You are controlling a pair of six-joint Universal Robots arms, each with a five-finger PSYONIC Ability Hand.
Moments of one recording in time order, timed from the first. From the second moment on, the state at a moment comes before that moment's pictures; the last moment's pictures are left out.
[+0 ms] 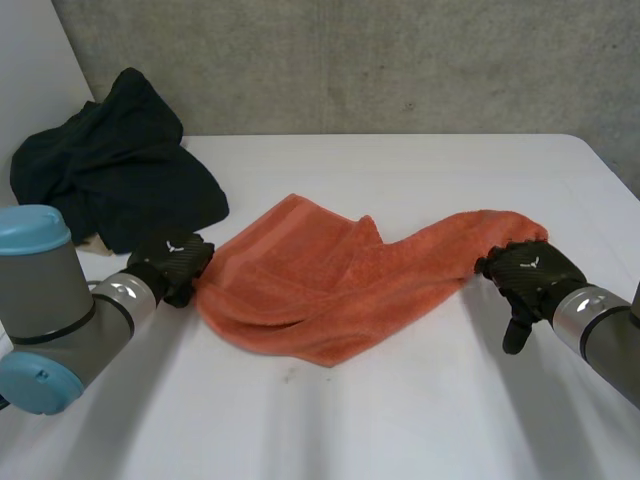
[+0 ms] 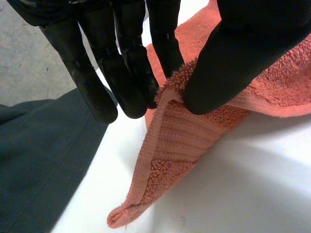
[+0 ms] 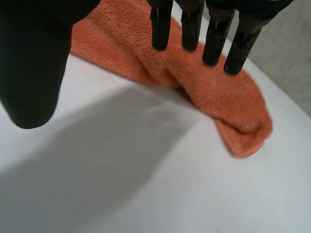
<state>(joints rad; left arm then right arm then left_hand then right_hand) 4.47 -2.03 -1.68 3.36 -1.34 3.72 1.75 -1.26 1.75 0.02 1.37 2.58 1.12 1.19 1.19 1.19 0.97 0.26 0.29 0.29 0.30 0.13</state>
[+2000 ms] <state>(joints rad) 4.32 -1.37 -1.61 3.20 -1.39 3.12 2.03 -1.10 1.23 0.25 1.27 2.77 1.12 1.20 1.19 1.20 0.97 0.95 1.16 1.18 1.19 0.97</state>
